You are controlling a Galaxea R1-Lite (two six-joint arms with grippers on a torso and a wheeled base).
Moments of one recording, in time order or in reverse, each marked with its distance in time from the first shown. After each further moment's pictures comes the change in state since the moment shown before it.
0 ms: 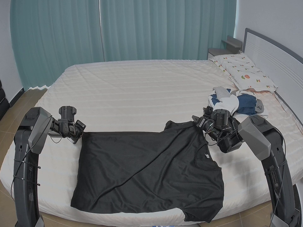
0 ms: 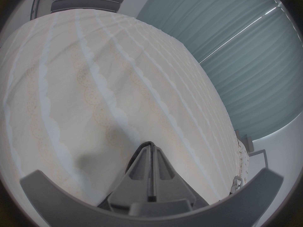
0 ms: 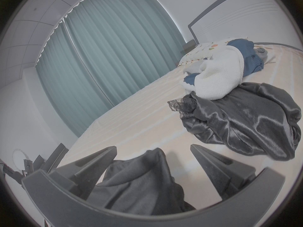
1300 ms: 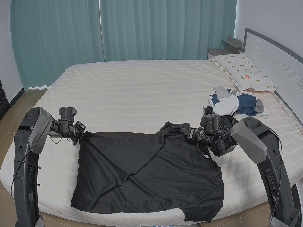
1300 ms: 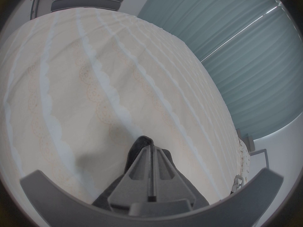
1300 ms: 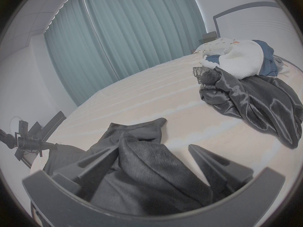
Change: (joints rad) left arm 0.000 0.003 0.002 0.015 -0.006 0.003; right arm 0.083 0.003 0.006 0.154 0.028 -0.187
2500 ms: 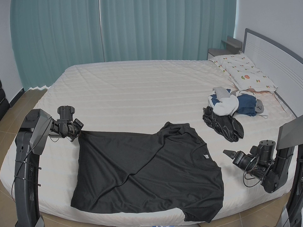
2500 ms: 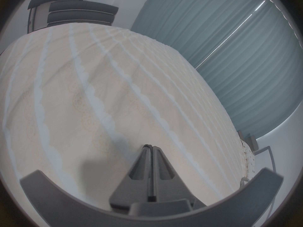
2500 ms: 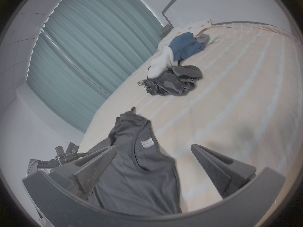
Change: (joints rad) left arm 0.016 0.035 -0.056 -0.056 0.065 0.079; right arm -0.187 -0.493 1.399 -0.866 0.146 0.311
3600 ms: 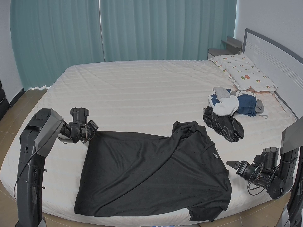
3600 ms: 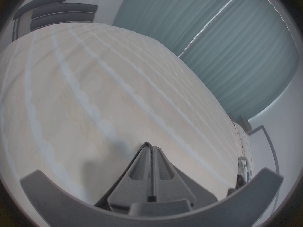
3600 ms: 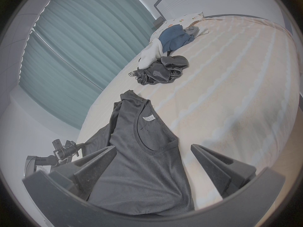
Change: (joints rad) left arm -0.133 -0.042 0.139 -0.134 0.004 0.042; right arm -0.010 -0.027 0.146 -0.001 0.011 0.018
